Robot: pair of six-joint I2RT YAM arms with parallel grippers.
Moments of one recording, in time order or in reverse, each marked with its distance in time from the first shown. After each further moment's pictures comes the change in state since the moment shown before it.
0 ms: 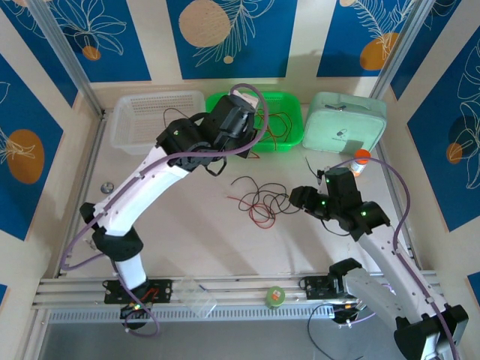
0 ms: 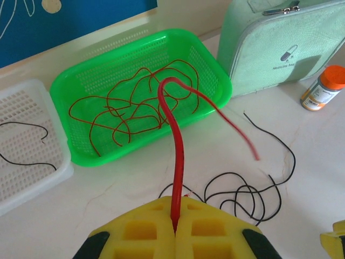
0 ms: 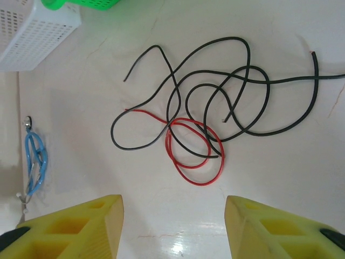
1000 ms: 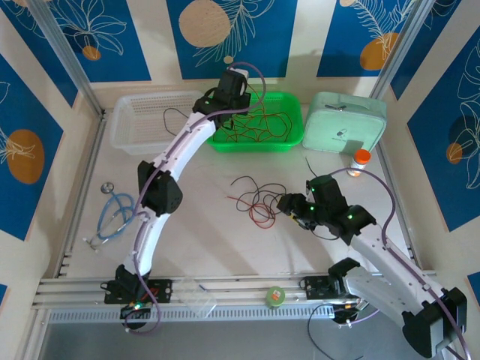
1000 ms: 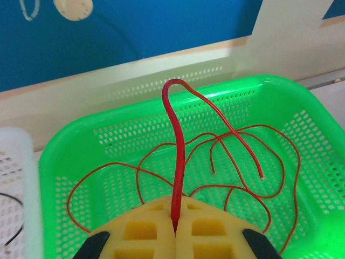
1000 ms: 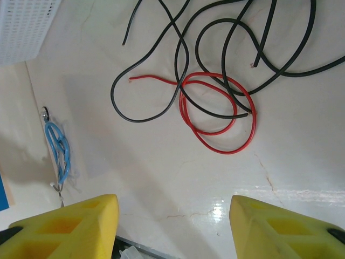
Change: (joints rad) left arm 0.399 0.604 0.227 0.511 0.193 0.122; right arm 0.145 0.030 -0.121 0.129 -0.024 0.275
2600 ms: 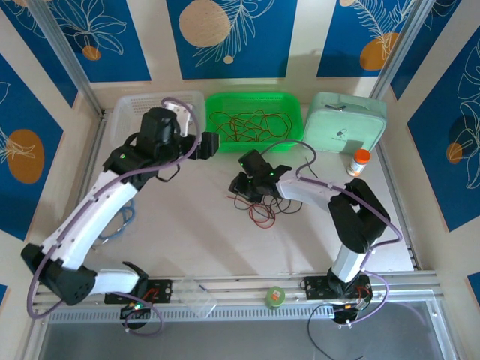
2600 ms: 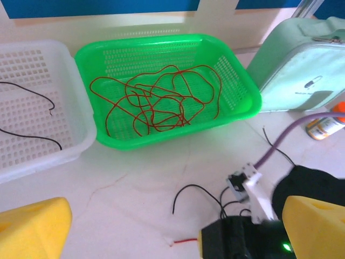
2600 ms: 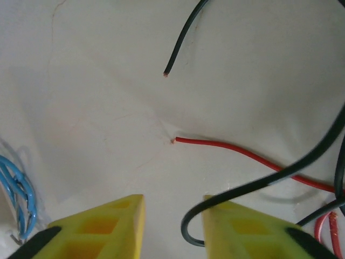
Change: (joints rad) left arm 0.011 -1.125 -1.070 -0.002 0.206 -0.124; right arm 0.246 0.900 0.477 0.270 0.144 0.085
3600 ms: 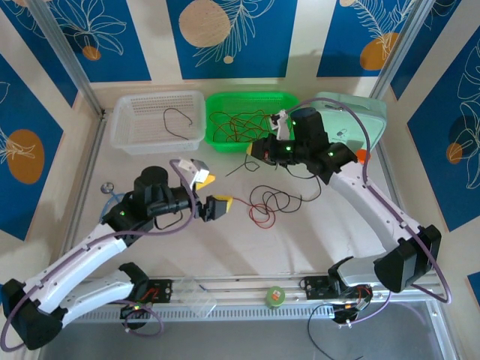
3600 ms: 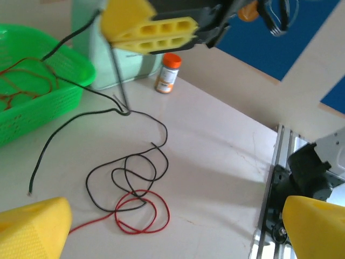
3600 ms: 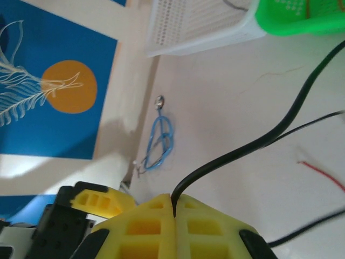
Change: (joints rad) left arm -0.184 -0.352 -0.636 0.503 0.422 0.108; right arm -0.224 -0.398 0.197 -0.169 -0.414 -0.335
